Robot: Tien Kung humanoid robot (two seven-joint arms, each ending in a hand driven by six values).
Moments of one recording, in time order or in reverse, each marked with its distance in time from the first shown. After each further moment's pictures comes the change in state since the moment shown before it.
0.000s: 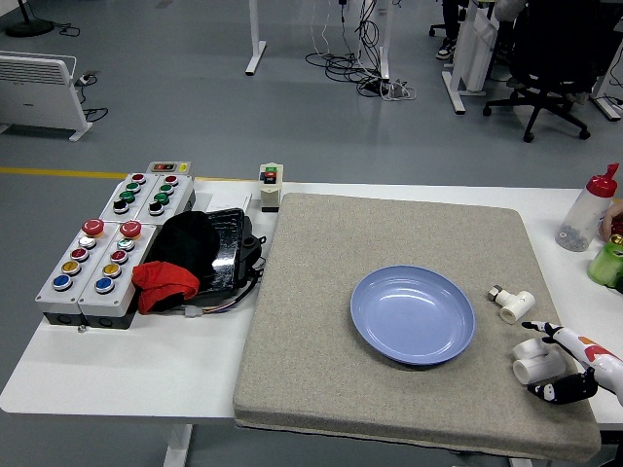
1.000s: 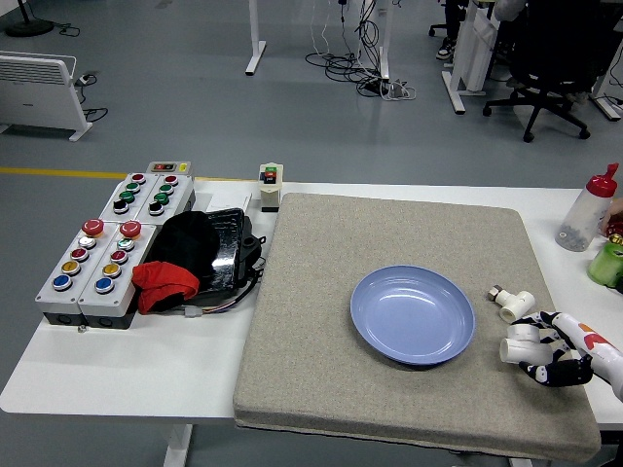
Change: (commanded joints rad) left arm 0.006 0.000 -0.009 0.001 0.013 0.002 0.007; right arm 0.013 0.028 -0.005 0.002 0.051 -0.090 0.040
